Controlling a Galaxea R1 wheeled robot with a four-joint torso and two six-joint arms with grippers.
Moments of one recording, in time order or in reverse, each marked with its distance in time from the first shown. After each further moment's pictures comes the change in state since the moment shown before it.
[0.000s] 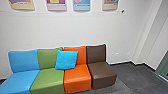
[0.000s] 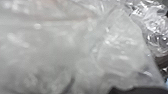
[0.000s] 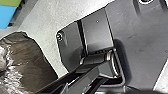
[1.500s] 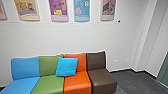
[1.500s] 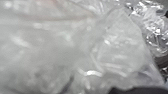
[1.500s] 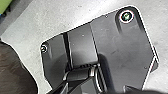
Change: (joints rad) left arm 0.021 0.132 -0.240 0.026 0.010 0.000; right arm -0.024 0.143 -0.304 -0.002 -0.015 -0.004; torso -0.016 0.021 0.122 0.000
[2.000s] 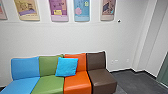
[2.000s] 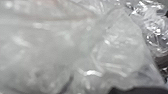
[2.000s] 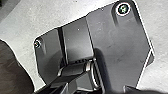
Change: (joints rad) left arm 0.021 0.064 -0.097 0.026 0.000 0.006; right arm -0.031 0.071 -0.123 -0.005 -0.002 -0.012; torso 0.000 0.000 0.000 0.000
